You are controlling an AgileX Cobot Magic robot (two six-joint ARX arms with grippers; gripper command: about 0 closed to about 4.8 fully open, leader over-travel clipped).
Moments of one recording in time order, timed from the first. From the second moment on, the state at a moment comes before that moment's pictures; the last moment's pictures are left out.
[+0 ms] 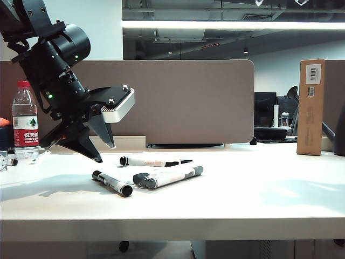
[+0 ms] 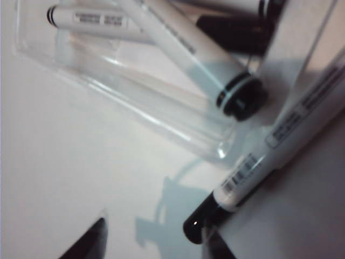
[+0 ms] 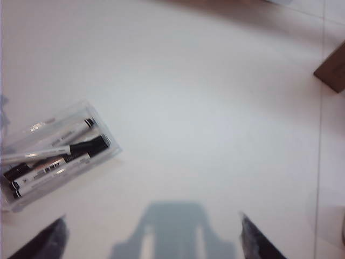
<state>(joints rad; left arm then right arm) -0.32 1.72 1.12 -0.32 0.24 1.60 0.53 1.20 1.39 -0.83 0.24 0.05</state>
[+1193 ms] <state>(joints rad) -0.29 1.82 1.30 -0.71 0.28 1.56 0.53 1.20 1.39 -0.77 0.15 0.02</state>
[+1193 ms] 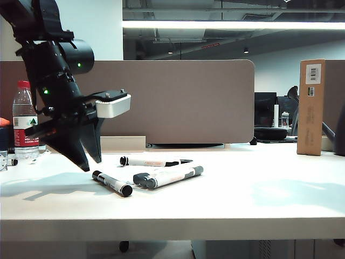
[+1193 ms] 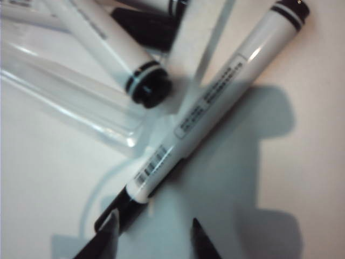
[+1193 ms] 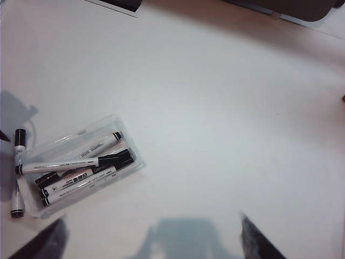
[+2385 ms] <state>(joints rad) -0.32 1.91 1.31 -0.61 0.28 1.60 0.53 1.20 1.39 -0.75 0.13 0.00</state>
